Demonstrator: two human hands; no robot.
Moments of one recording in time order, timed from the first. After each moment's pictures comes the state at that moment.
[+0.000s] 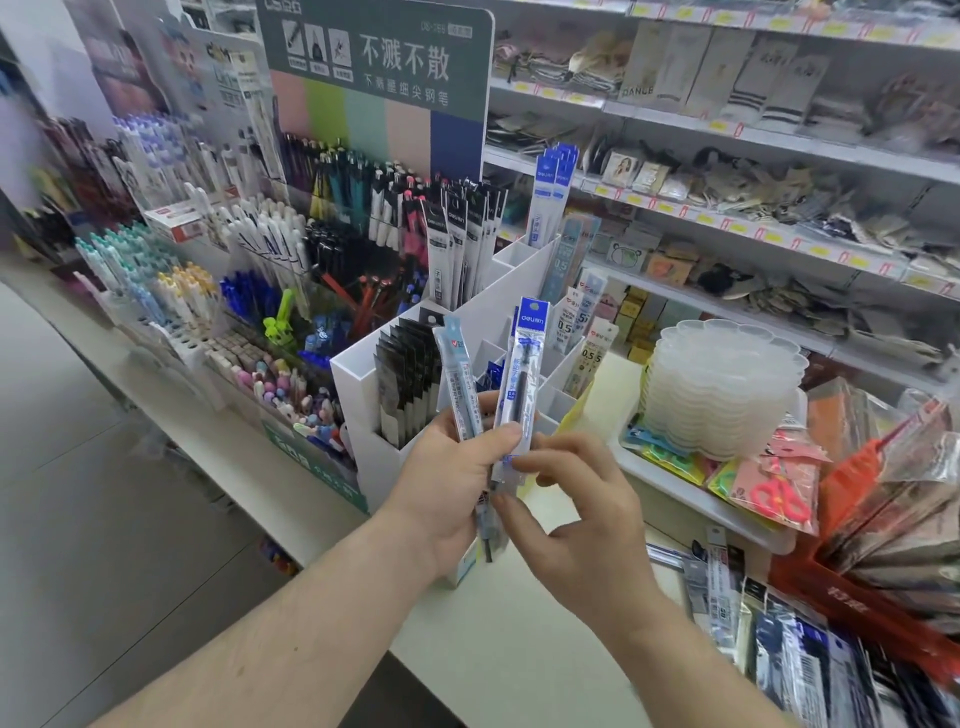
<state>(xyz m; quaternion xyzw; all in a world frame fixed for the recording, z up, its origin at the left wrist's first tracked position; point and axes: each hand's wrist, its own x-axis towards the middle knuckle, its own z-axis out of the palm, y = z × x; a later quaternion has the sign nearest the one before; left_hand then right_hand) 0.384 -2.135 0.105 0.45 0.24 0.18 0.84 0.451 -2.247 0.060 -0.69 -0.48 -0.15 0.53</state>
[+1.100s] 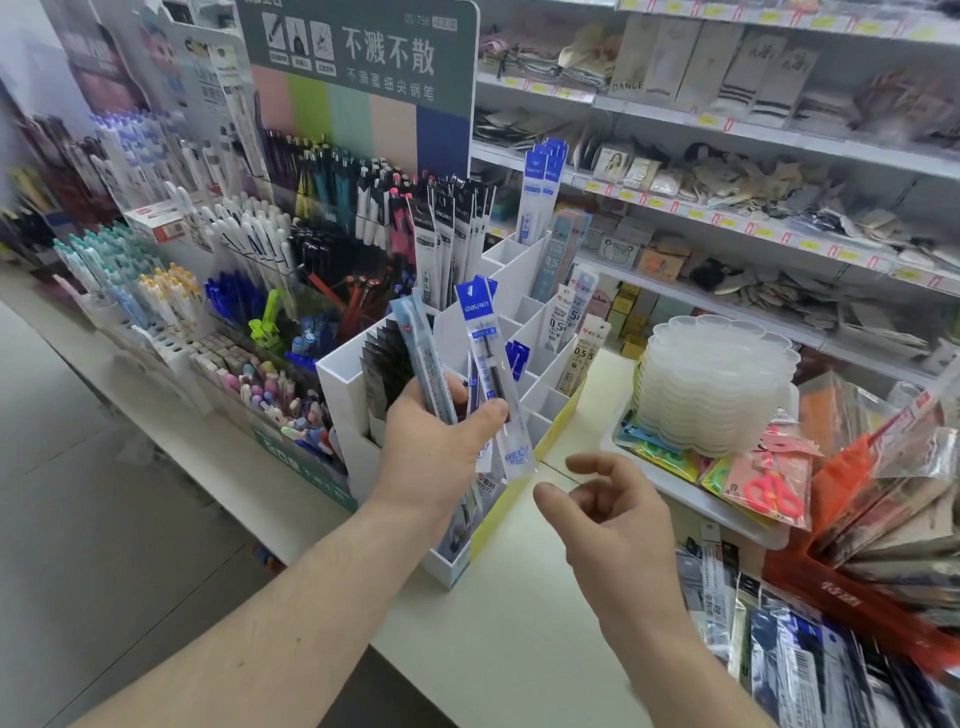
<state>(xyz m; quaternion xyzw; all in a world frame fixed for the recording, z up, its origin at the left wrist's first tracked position) 0.397 -2.123 0.100 0.58 0.27 0.33 0.69 0.438 -2.265 0.079 -0.70 -0.15 0.14 0.68</state>
